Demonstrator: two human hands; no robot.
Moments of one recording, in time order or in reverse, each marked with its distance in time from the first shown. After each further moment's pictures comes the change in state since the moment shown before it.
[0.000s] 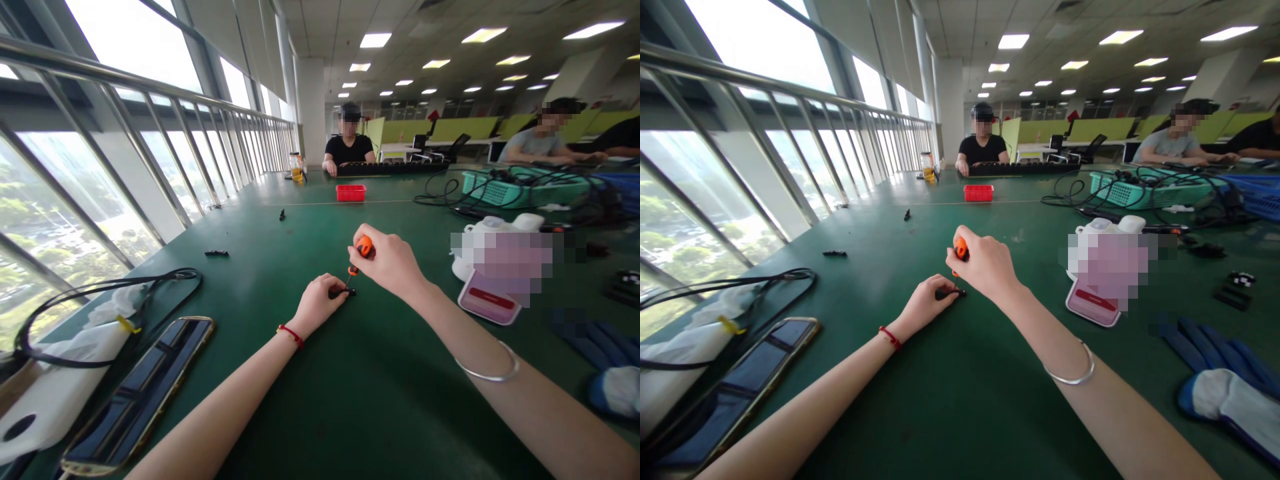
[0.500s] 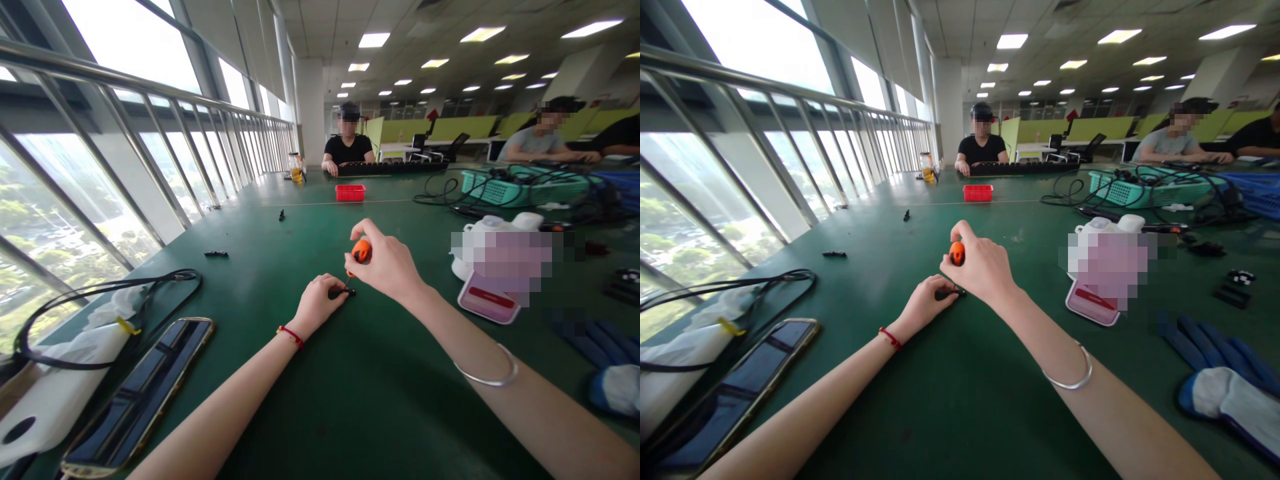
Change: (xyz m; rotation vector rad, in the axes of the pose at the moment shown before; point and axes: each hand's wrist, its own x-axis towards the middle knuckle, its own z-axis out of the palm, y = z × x) left_hand 0.001 0.000 0.000 0.040 -0.007 -0.008; right_hand -0.003 -0.005 0.000 0.022 -0.021 0.016
